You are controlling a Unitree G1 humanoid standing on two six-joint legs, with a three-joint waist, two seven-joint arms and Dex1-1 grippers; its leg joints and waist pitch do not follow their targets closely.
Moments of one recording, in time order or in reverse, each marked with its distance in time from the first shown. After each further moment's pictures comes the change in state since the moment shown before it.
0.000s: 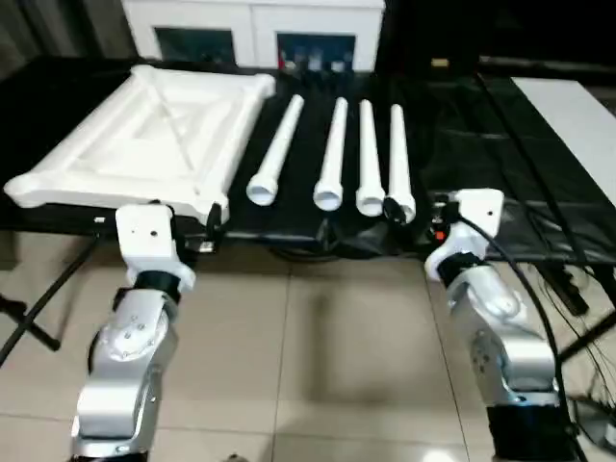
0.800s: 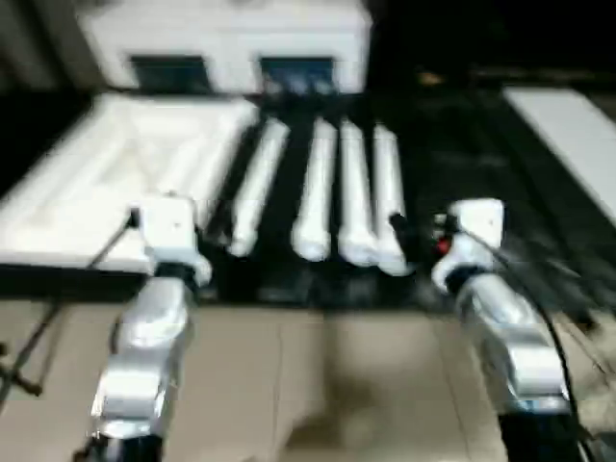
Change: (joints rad) left arm -0.045 -0.006 -0.017 0.060 0.053 -0.018 0.012; right arm -0.012 -0.008 0.022 0.031 -0.031 0.003 0.022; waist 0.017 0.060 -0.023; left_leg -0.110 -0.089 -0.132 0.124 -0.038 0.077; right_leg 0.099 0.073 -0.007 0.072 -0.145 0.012
